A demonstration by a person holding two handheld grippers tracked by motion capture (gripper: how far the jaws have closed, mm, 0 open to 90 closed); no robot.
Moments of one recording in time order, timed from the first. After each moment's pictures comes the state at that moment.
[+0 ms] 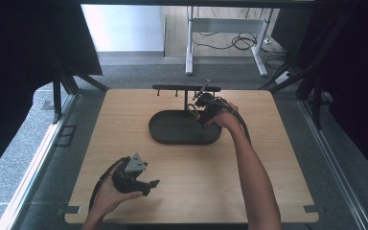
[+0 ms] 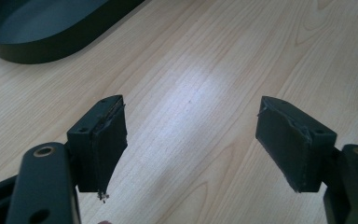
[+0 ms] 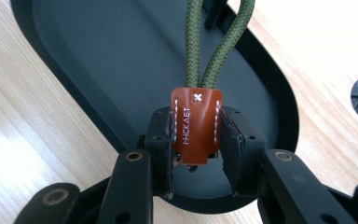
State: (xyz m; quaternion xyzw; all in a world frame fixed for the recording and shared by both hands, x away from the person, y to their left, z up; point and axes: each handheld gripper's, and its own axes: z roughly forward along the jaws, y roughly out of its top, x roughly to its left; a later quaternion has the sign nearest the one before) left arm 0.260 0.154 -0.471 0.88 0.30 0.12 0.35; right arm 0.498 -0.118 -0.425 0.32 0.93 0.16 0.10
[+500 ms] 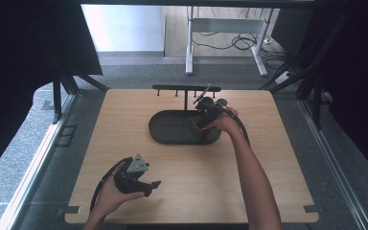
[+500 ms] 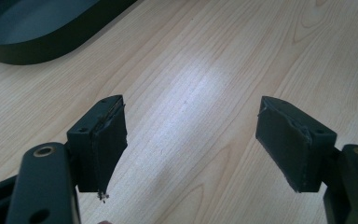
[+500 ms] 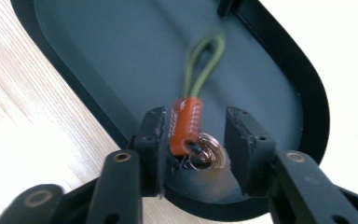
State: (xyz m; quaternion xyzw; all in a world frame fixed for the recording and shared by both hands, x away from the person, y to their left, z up) left arm 0.259 0.150 -0.472 0.88 0.30 0.12 0.35; right arm 0.496 -0.121 -0.440 0.34 0.92 0.17 0.08
